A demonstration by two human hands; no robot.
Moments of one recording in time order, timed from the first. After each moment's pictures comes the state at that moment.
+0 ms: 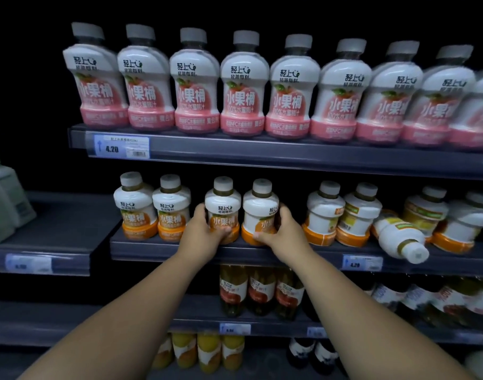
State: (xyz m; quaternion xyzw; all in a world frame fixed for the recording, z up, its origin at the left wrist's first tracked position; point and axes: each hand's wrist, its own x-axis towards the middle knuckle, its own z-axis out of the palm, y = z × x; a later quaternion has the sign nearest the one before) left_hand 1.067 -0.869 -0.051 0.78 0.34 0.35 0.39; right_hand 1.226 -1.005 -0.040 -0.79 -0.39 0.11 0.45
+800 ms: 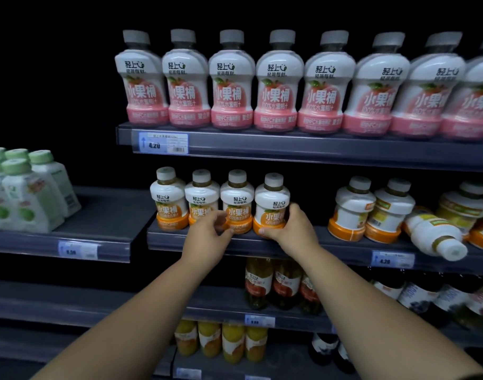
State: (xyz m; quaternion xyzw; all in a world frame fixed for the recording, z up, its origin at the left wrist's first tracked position) left_hand 1.009 -0.872 -0.051 0.80 0.36 0.35 0.32; right_hand 1.195 -0.974 -0.049 -0.82 -0.39 0.06 0.42
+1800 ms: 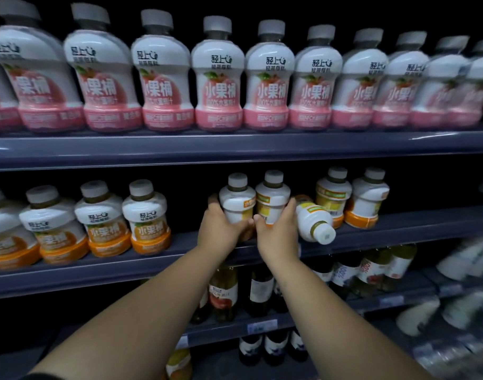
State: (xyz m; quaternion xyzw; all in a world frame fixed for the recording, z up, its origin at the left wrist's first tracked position) left_hand 1.249 -0.995 -0.044 0.79 0.29 0.35 0.41; right_hand 1.325 -1.099 -0.061 -0.80 -0.20 -0.07 0.56
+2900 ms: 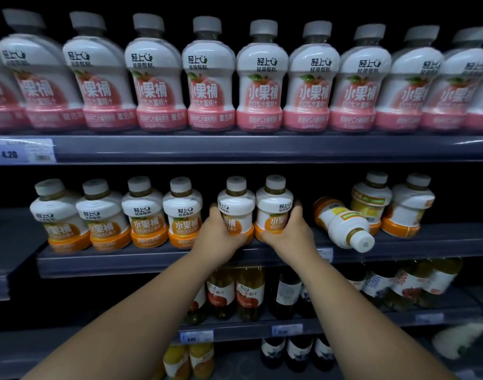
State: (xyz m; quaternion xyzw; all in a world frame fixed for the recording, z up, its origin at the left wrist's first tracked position) left_hand 1.185 -0.957 -0.050 0.83 0.30 0.30 0.37; right_hand 1.315 -1.082 -0.058 -0.84 -0.29 0.00 0.45
